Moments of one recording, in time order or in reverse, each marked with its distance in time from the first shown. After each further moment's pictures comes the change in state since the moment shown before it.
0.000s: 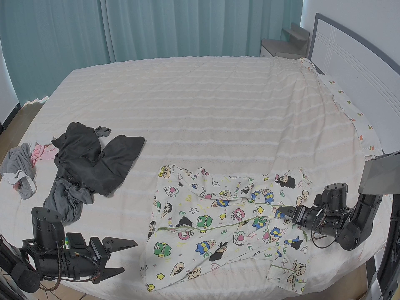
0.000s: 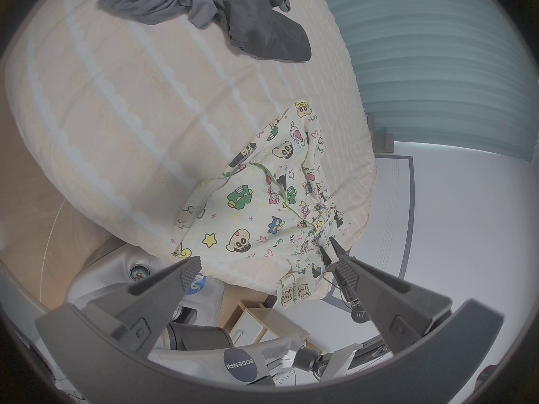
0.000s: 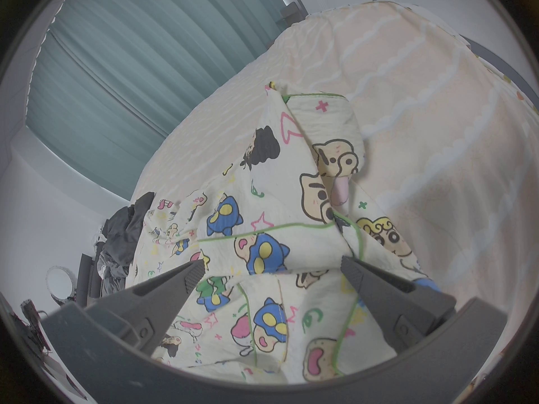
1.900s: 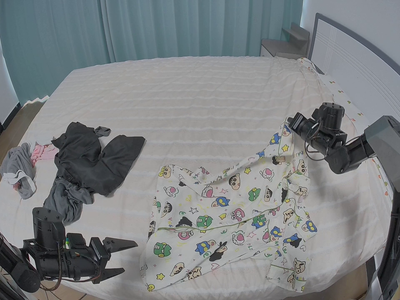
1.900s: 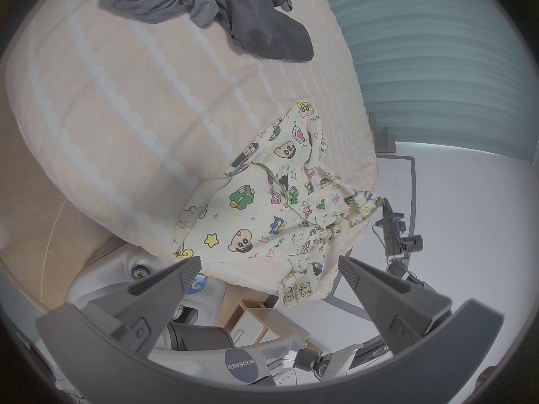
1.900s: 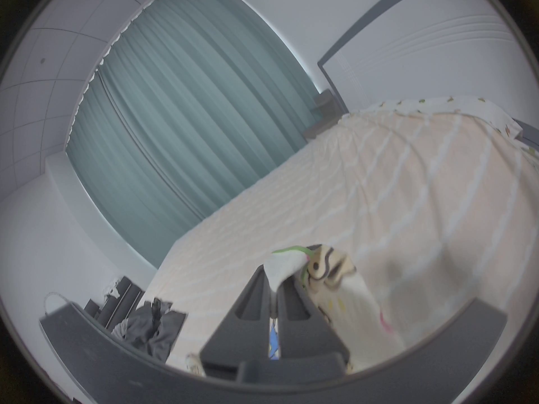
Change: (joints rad) left arm 0.002 0.009 0.000 0.000 0.000 0.001; right arm -0.066 0.012 -0.915 0.399 -0.060 -0.002
